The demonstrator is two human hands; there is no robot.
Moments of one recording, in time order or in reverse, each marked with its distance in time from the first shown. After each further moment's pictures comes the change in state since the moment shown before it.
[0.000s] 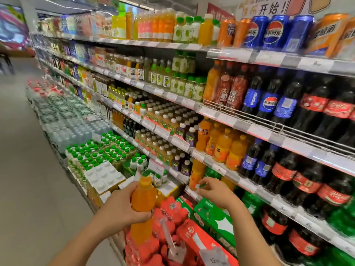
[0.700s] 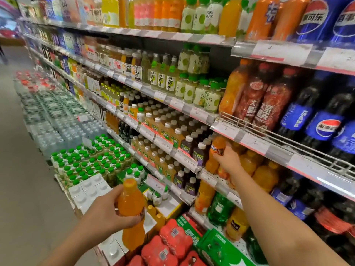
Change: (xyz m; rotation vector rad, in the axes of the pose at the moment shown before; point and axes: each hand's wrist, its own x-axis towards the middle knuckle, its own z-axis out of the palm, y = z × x) left_hand 0.183 -0.048 -0.060 -0.068 0.052 -0.081; right_hand 0.295 -0.005 -0.102 0.013 0.429 0.125
